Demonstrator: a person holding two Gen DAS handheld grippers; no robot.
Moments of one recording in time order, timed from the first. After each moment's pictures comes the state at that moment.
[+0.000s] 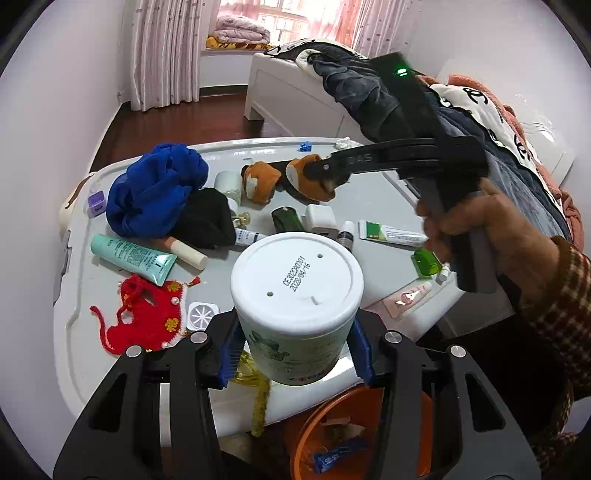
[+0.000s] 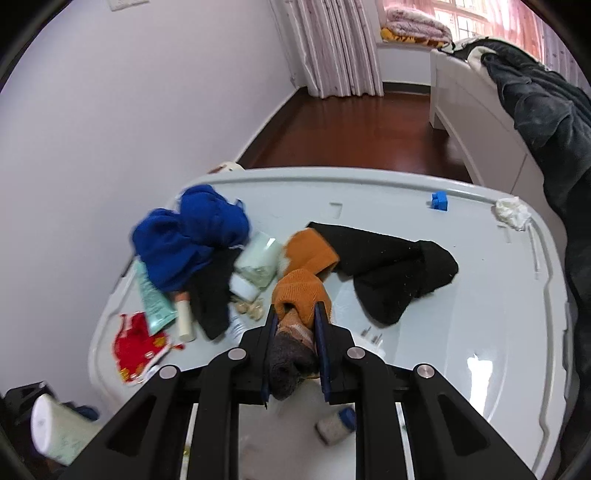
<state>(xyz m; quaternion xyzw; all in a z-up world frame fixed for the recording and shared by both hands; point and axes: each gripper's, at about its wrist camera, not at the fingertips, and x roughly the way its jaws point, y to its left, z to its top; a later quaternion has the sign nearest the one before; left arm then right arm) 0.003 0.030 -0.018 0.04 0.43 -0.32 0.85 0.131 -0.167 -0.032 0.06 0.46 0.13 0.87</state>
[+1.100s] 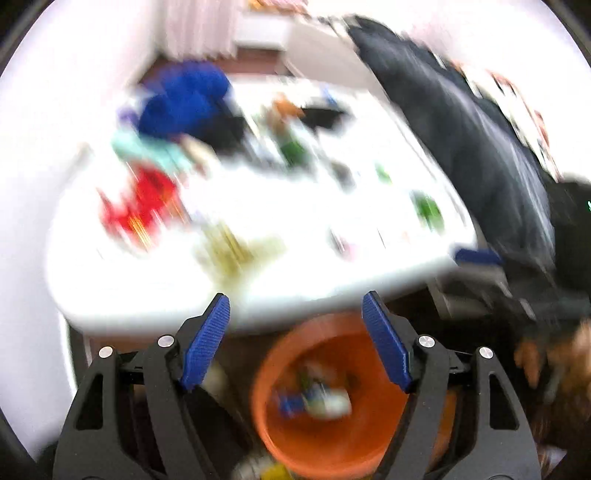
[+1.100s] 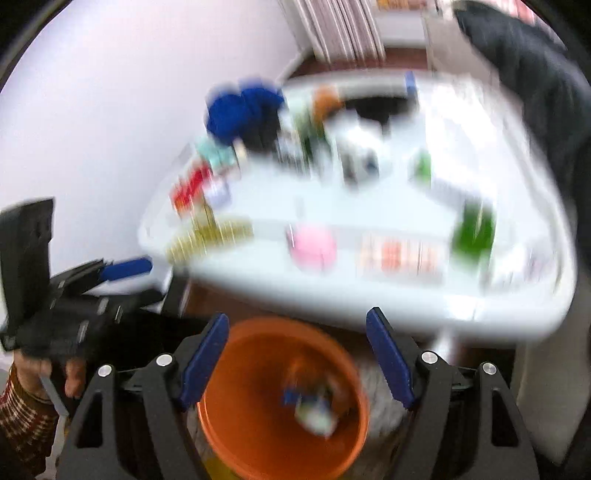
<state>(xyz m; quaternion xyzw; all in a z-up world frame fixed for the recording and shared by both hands) -0.033 0.041 -0.033 -0.01 0.48 -0.23 0.85 -0.056 -0.171 -0.037 0.08 0.48 0.14 0.86</state>
